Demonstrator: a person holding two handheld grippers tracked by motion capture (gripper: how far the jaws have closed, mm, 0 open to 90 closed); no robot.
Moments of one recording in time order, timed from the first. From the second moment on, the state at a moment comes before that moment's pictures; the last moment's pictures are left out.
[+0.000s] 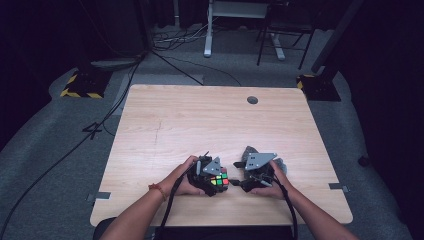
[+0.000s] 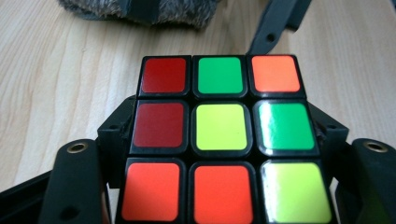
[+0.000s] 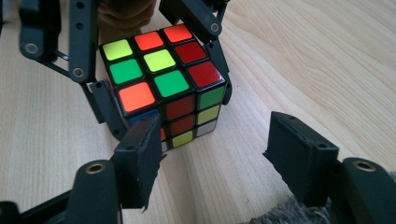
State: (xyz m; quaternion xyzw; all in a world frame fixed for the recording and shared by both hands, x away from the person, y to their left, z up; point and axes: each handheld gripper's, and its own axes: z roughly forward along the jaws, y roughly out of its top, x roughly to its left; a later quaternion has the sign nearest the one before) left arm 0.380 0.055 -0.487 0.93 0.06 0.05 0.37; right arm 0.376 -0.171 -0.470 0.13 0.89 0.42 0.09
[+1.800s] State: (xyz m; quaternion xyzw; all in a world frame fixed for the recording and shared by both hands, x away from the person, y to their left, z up) left arm 0.403 0.093 -0.491 0.89 0.25 0.11 0.37; right arm 0.415 -0.235 -0.483 0.22 0.91 0.33 0.10
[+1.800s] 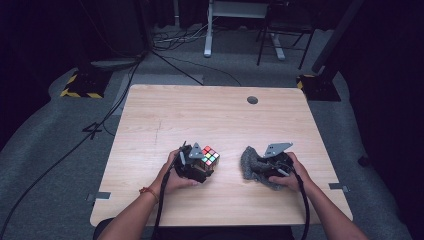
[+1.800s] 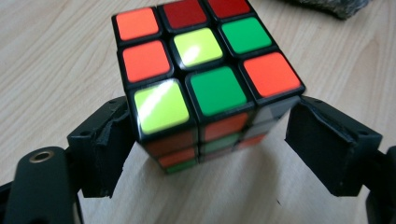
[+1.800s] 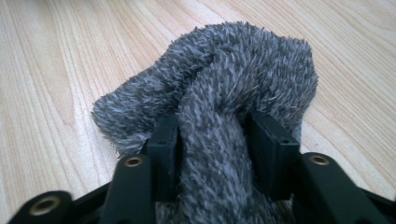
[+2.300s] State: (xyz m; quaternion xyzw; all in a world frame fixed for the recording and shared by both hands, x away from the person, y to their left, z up) left arm 0.419 0.084 -0.492 0.89 0.23 0.10 0.37; right arm 0.412 -0.236 -0.481 0.20 0.91 0.34 0.11
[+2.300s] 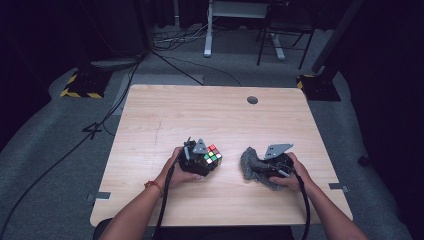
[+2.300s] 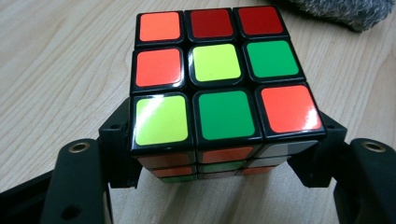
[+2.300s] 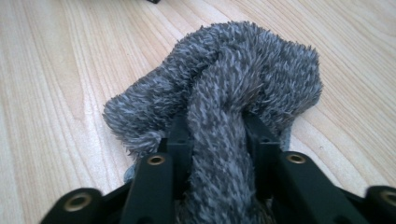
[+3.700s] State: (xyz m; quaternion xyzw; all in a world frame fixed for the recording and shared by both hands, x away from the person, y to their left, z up) left arm 0.360 0.018 -0.458 0.94 0.06 0.09 0.33; right arm 0.362 -0.177 -0.416 0.10 0.90 0.42 0.10
